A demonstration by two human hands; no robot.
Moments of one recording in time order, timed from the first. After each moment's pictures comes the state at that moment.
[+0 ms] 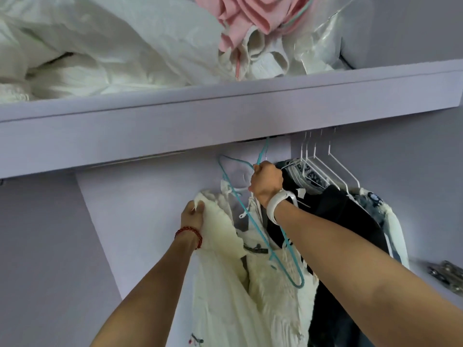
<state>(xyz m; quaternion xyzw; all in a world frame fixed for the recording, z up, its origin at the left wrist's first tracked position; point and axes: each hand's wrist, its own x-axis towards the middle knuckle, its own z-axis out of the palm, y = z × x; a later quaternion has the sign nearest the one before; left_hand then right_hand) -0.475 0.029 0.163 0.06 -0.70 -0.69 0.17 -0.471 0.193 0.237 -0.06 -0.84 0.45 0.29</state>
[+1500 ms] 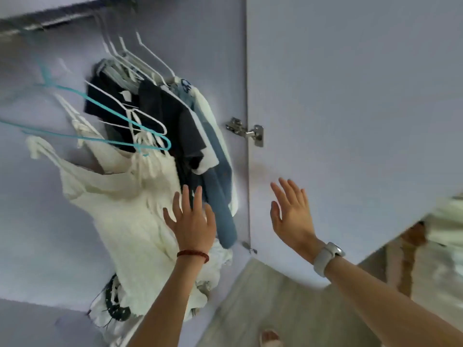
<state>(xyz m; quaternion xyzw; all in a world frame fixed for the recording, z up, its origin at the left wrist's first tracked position) -0.231 0.206 0.023 -0.26 -0.94 -0.21 0.12 -0.098 0.364 0.033 -0.26 -0.92 0.20 0.23</state>
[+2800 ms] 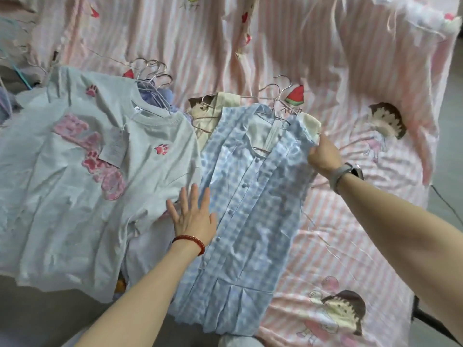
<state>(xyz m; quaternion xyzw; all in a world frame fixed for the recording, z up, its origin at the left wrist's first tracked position) 0.658 0.402 -0.200 -0.89 -0.33 0.29 -0.12 0.935 0.251 -0.227 -0.95 -0.11 0.24 0.16</state>
